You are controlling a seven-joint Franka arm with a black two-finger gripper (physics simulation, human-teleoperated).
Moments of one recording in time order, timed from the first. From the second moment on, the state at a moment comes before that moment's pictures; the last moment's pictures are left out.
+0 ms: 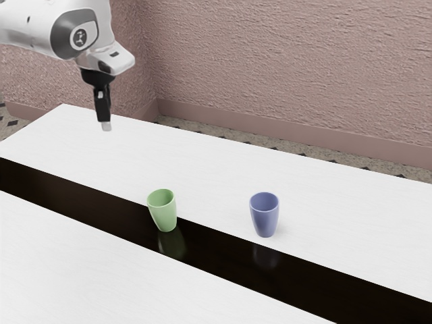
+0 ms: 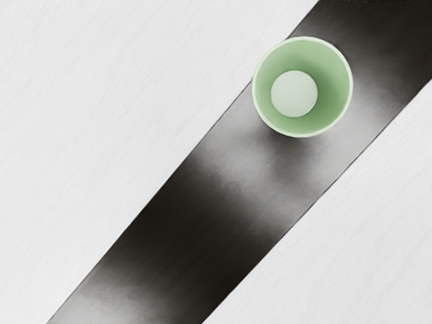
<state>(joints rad) 0.03 0.05 0.04 -1.65 0.16 1.73 0.92</state>
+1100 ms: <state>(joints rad) -0.01 0.22 0.04 -1.77 0.12 1.97 0.94</state>
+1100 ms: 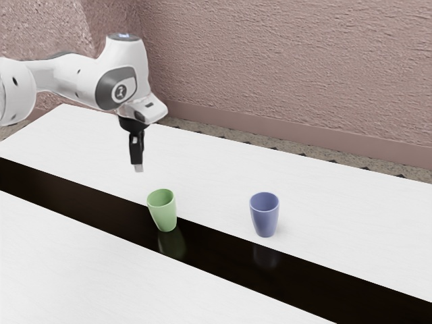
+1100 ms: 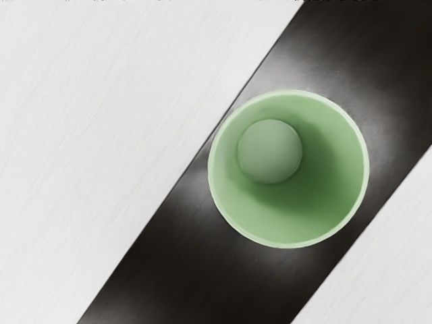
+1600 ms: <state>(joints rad) -0.02 0.30 0.04 -1.81 0.12 2.07 0.94</state>
